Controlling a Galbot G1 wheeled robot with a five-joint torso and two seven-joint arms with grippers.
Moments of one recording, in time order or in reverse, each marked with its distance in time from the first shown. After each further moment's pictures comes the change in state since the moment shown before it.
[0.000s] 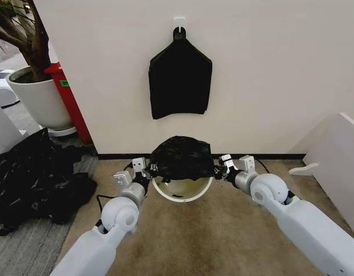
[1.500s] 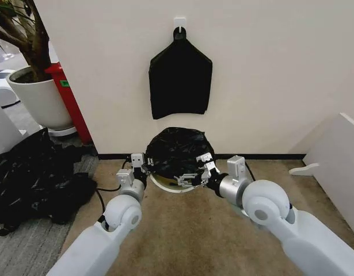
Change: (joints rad) left arm -0.021 0.028 0.039 -0.029 0.226 -0.071 -0.032; right arm -0.002 0.053 -0.055 0.255 0.053 -0.094 0.035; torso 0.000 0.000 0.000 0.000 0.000
